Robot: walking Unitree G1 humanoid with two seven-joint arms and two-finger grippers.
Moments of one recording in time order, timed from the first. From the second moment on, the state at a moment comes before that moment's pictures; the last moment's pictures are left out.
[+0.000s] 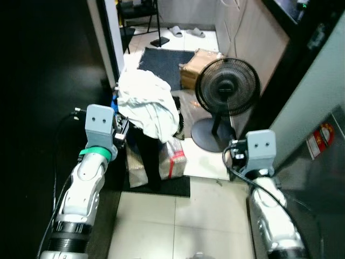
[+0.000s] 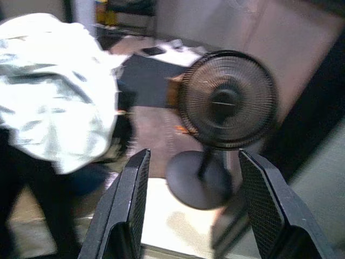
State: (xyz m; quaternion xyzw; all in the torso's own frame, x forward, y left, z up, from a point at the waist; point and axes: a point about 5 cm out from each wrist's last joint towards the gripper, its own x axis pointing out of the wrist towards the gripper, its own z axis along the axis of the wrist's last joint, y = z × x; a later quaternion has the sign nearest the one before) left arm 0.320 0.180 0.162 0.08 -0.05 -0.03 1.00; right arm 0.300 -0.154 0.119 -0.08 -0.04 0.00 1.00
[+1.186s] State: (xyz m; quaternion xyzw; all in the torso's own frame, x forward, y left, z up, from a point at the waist) left arm 0.322 0.177 0.163 0.08 -0.05 -0.03 1.00; right arm 0.300 -0.157 0.118 -0.07 -0.03 0.00 1.00
